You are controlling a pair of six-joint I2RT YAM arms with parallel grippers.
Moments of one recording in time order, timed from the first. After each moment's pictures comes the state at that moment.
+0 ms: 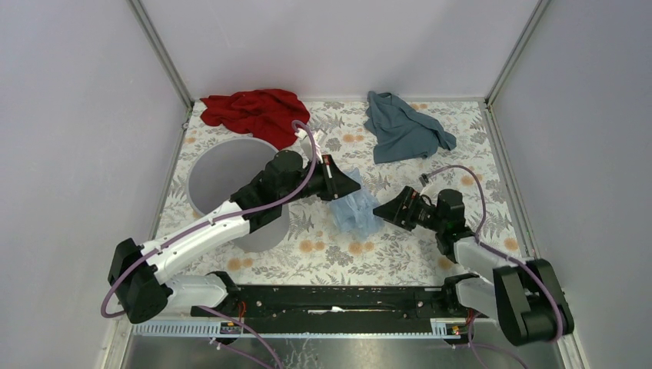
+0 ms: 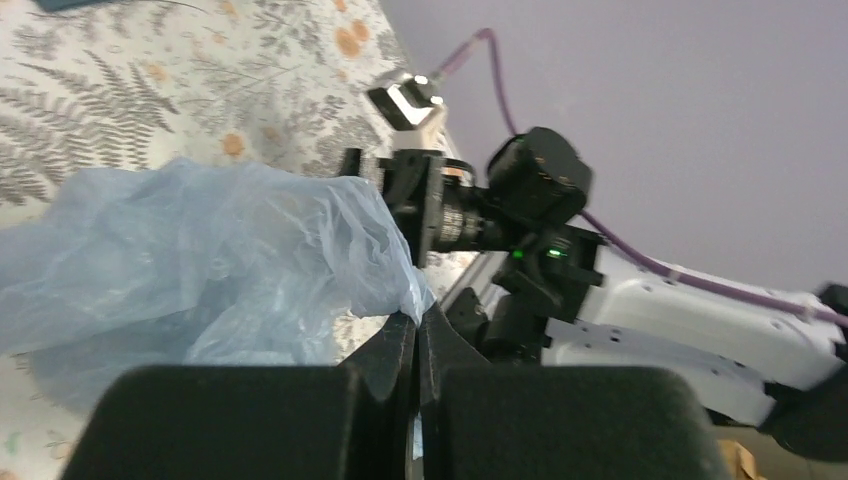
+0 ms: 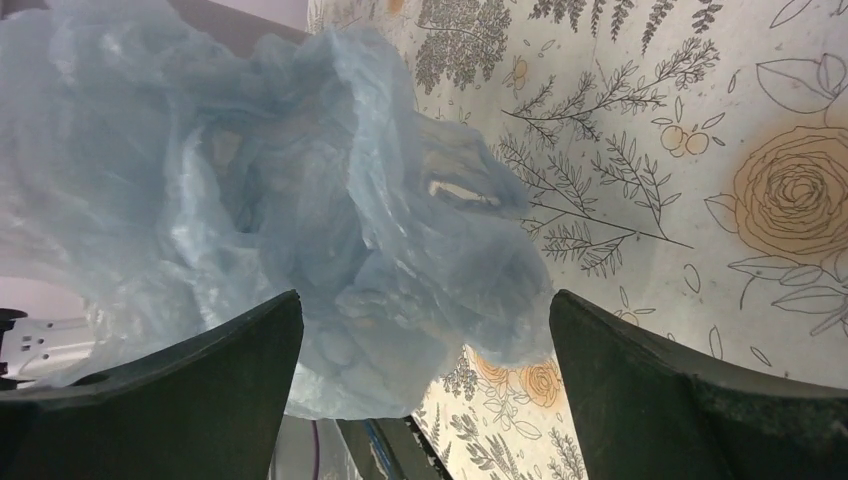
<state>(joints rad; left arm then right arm) -0.84 1.21 0.98 -0.01 0.22 -0.83 0.20 1.09 0.22 0.45 -0.71 0.85</state>
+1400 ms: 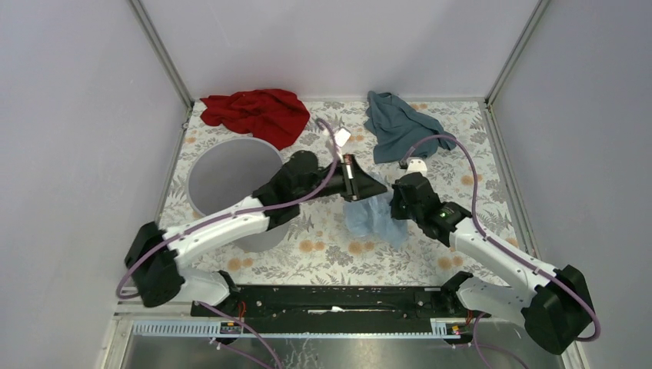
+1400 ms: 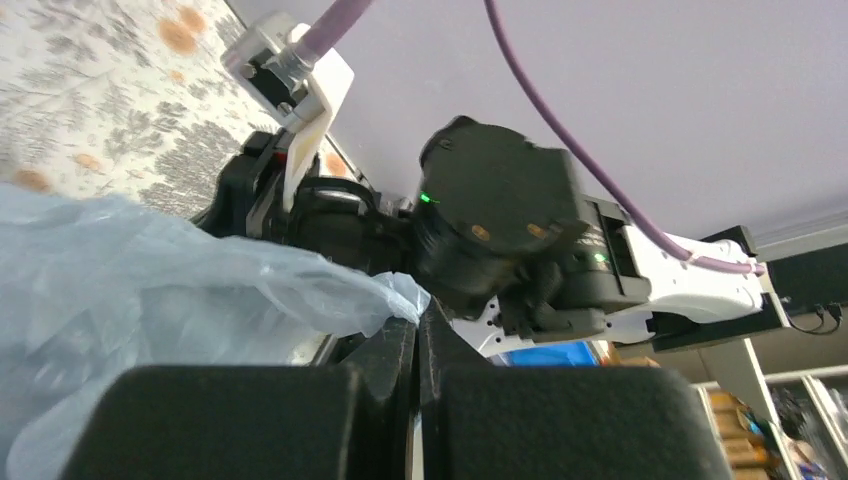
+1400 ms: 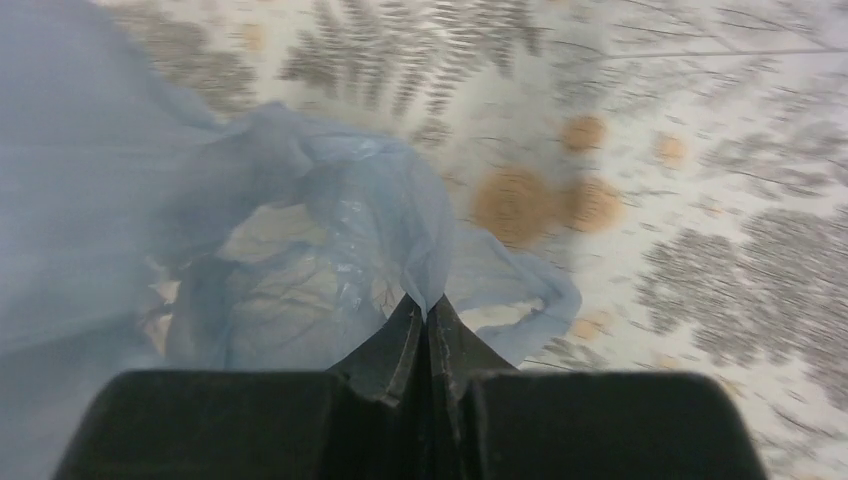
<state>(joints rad) -0.92 1.41 1.06 0.27 0.38 -0.94 0.63 1.03 0.68 -0.34 0.17 0.49</state>
